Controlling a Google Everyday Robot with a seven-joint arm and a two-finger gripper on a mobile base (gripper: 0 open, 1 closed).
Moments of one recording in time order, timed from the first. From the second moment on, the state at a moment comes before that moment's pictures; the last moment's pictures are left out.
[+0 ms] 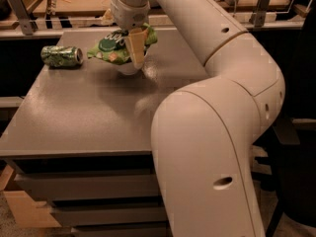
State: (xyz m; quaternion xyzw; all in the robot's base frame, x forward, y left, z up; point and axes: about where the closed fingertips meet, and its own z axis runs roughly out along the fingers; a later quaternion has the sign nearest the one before) arm 0.709 0.100 0.918 -0.88 0.43 -0.01 0.19
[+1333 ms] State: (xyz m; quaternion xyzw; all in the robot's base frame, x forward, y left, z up) arm 0.706 0.086 0.927 -0.87 0.45 -0.01 0.19
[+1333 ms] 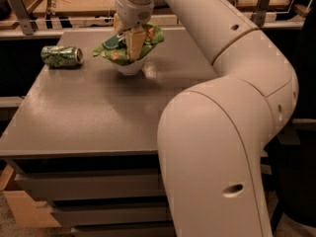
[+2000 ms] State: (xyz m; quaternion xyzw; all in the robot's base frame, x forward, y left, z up) arm 0.706 0.073 0.952 -0.87 0.45 -0.04 0.20
